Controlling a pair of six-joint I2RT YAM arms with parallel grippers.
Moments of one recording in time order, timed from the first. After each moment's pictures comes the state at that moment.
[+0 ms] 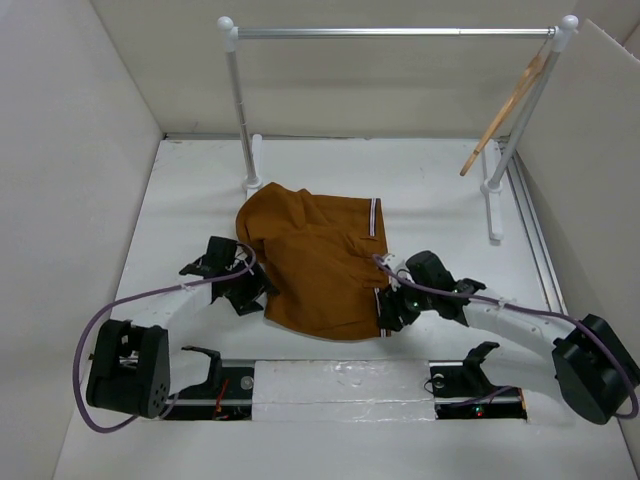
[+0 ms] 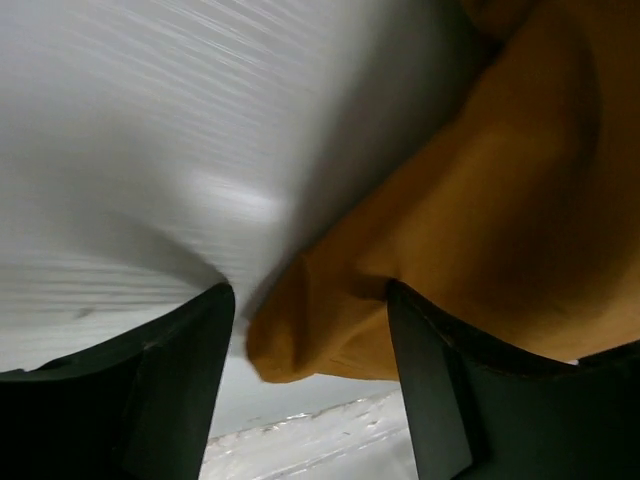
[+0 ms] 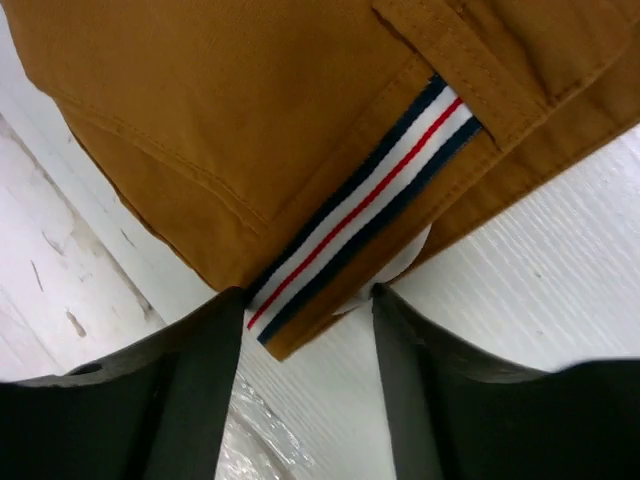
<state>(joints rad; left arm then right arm) -0.17 1.17 0.51 -0.49 0.29 -0.84 0.64 1.10 0.46 -0.29 -0.40 0.08</state>
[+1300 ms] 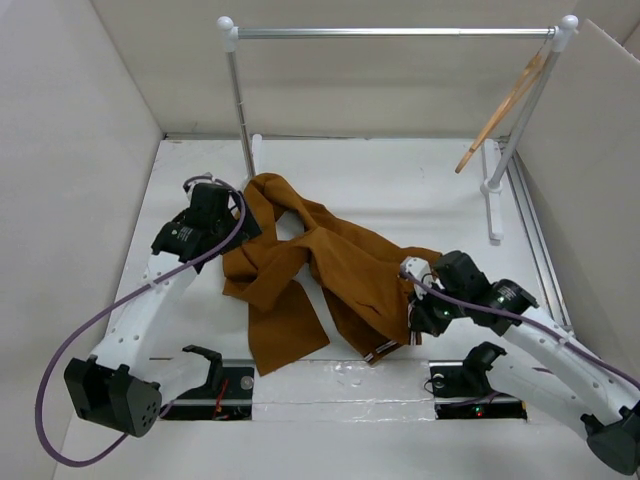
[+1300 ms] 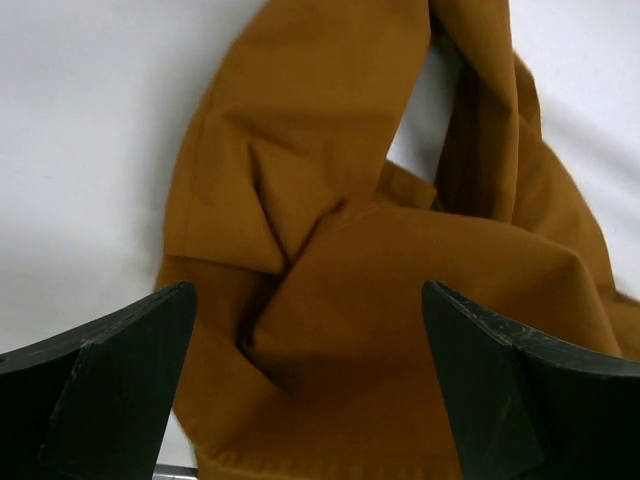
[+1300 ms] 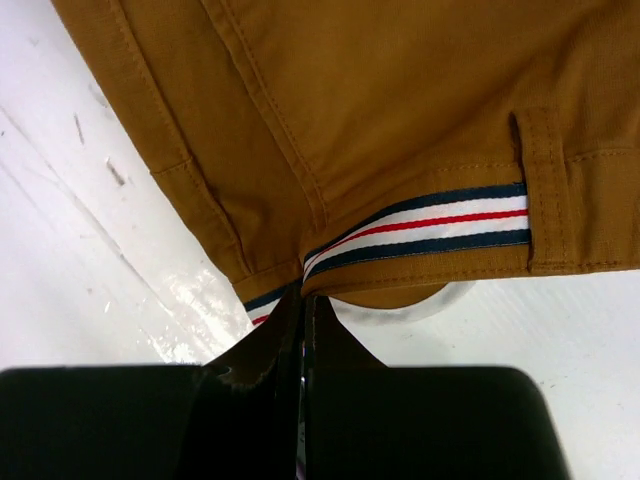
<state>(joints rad) -0.30 1.09 1.10 -0.84 -0.22 -0.68 0.64 0.76 0.67 -0.90 -0.33 -0.05</state>
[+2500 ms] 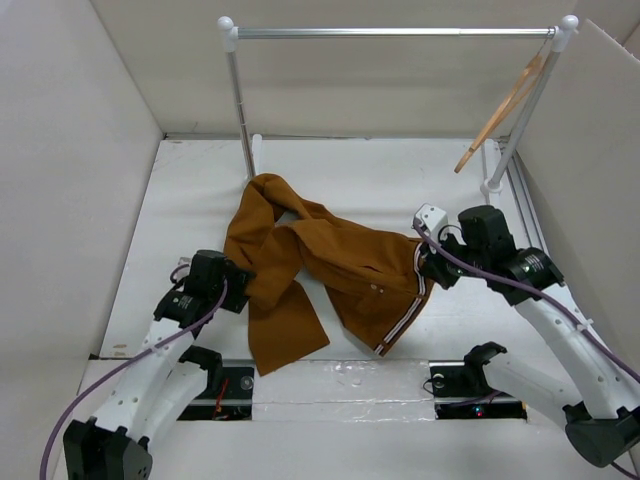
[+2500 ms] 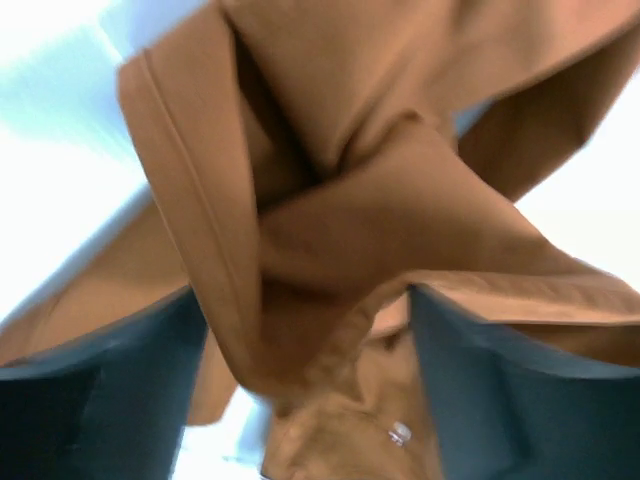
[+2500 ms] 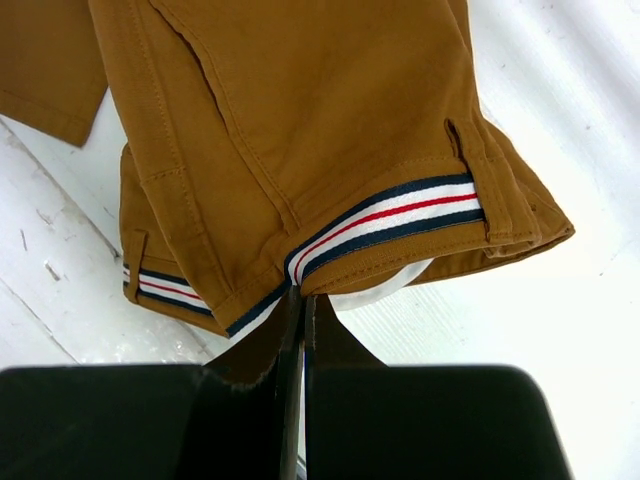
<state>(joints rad) -0.29 0.69 0.52 -0.73 -0.08 -1.49 0.46 0.89 1.03 -0.94 -0.29 -0.28</state>
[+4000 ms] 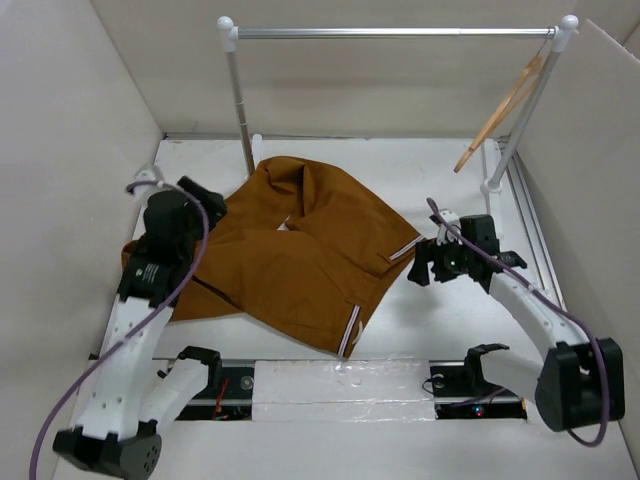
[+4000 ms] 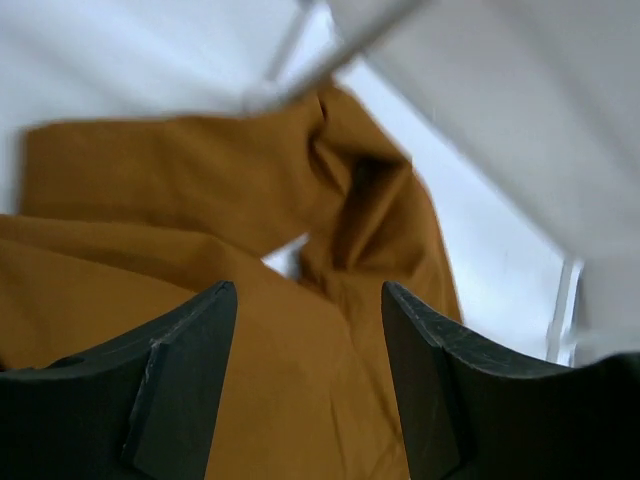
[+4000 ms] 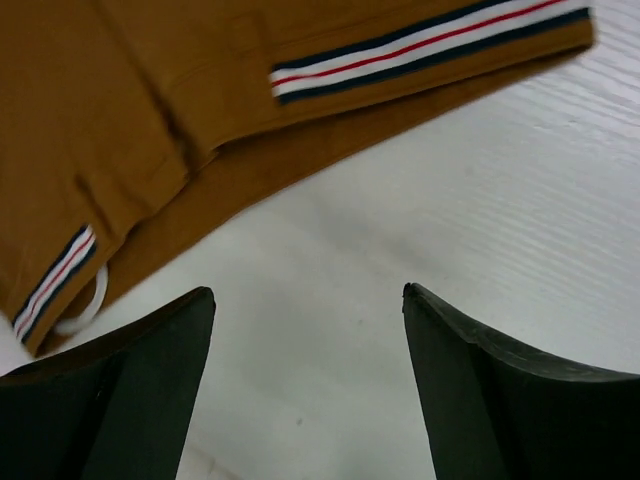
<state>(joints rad) -0.20 0.82 1.06 -0.63 -0.36 -0.82 0.19 1.06 0.68 -0.52 -0.43 -0.03</state>
